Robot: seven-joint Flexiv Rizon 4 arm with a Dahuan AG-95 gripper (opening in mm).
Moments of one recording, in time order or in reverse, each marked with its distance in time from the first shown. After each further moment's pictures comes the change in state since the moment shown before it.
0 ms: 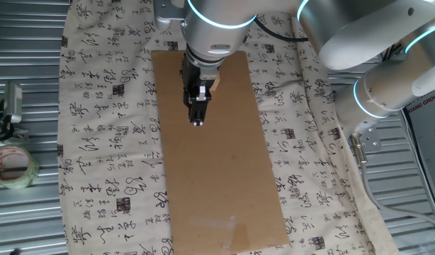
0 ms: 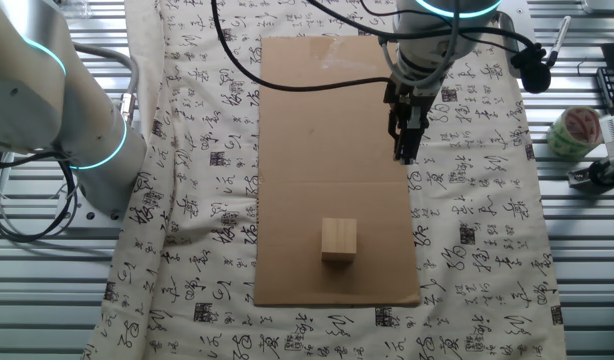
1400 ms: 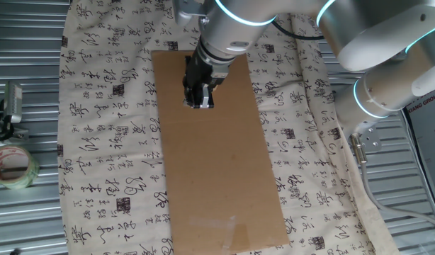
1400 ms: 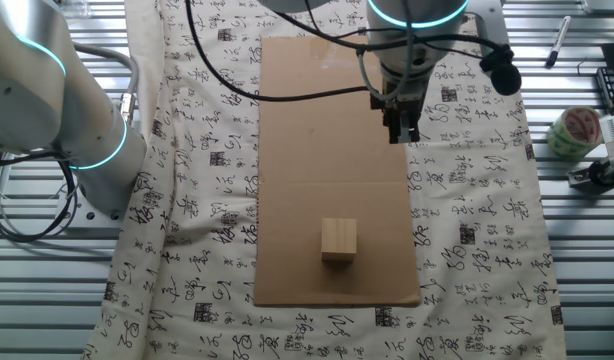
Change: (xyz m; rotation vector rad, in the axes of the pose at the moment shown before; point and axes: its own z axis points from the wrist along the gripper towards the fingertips) arm 0.001 0.000 -0.001 -0.024 -0.122 -0.028
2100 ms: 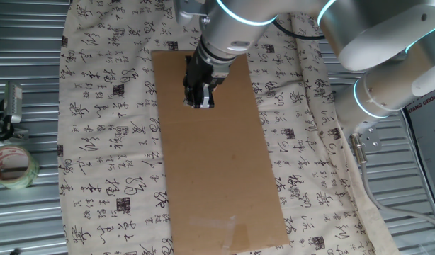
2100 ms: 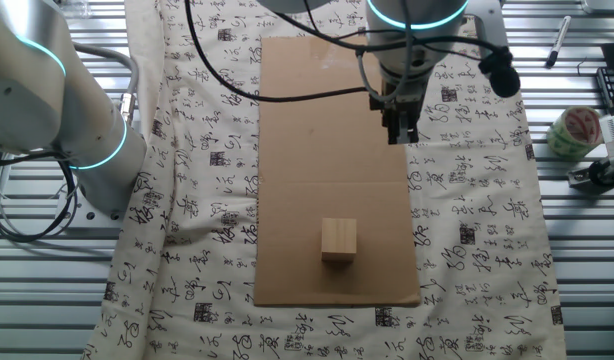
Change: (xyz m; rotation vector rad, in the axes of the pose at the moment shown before) arm 0.002 -0.001 0.003 -0.003 0.008 0.008
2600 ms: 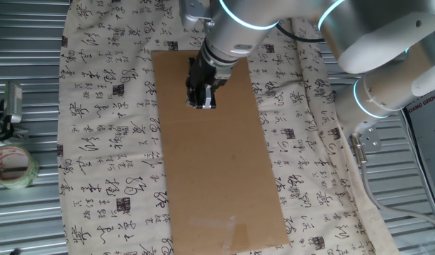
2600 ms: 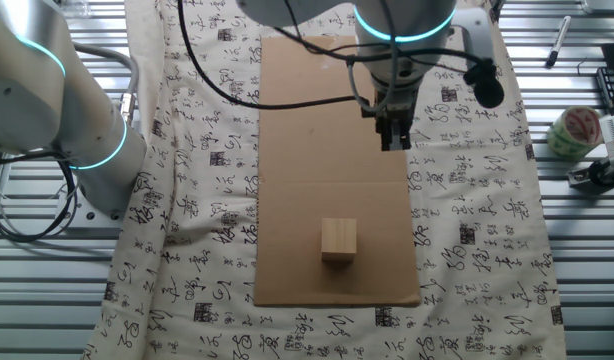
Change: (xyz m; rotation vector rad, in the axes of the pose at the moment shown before) arm 0.007 -0.005 0.012 0.006 -0.010 0.009
